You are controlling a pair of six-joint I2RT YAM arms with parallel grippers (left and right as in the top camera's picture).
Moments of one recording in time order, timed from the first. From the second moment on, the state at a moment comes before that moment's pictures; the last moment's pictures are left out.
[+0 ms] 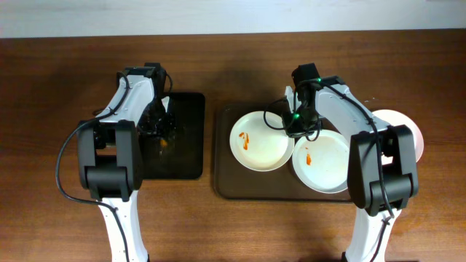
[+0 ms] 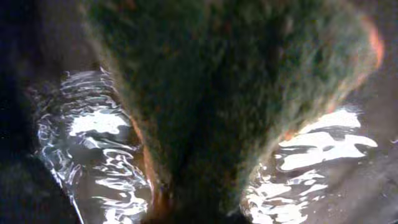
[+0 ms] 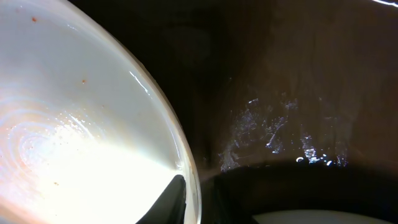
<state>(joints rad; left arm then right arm) -0.07 2.28 1.75 -1.22 0.03 -0.14 0.19 2.10 1.52 -0.95 -0.15 0.00</state>
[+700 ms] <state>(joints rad) -0.10 2.28 1.76 -1.03 -0.01 -0.15 0.19 2.10 1.52 -0.94 -0.15 0.01</state>
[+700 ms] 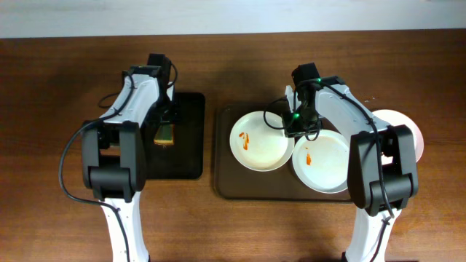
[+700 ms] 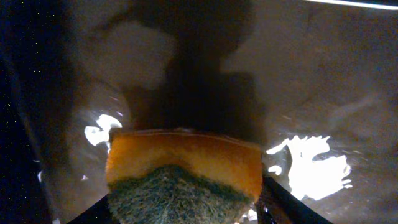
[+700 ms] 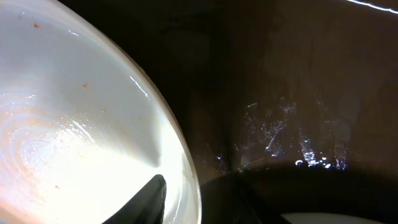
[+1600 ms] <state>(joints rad) -0.13 2.28 1.76 -1.06 0.00 -0.14 0.19 2.10 1.52 -0.92 -0.16 0.03</state>
